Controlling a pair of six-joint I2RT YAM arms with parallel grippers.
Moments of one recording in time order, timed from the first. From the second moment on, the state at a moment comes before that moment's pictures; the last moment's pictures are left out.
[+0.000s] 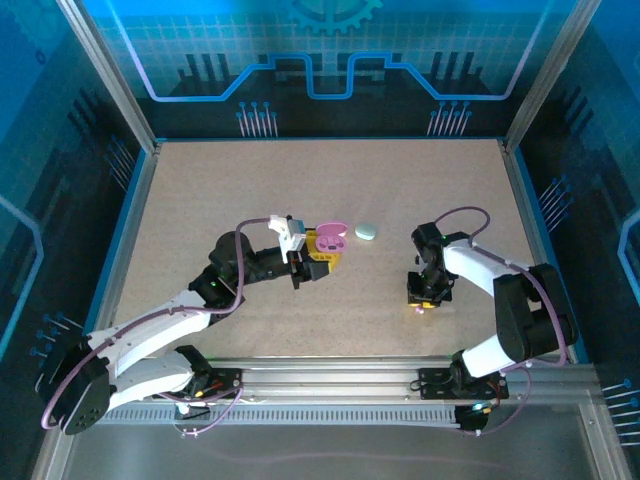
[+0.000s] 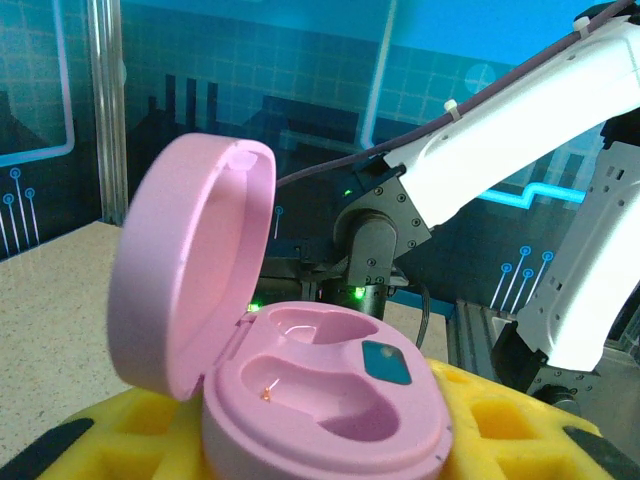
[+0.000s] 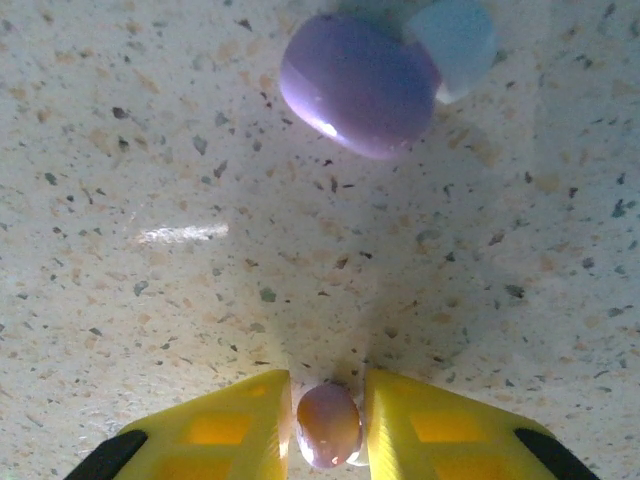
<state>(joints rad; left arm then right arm) -0.69 1.07 0.59 0.55 0.55 -0.19 0.26 1.50 0.77 -0.90 -0.11 0.41</state>
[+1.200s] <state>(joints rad) -0.69 1.01 0.58 0.47 0.43 -0.13 0.26 1.20 0.99 -0.59 -1.08 0.54</state>
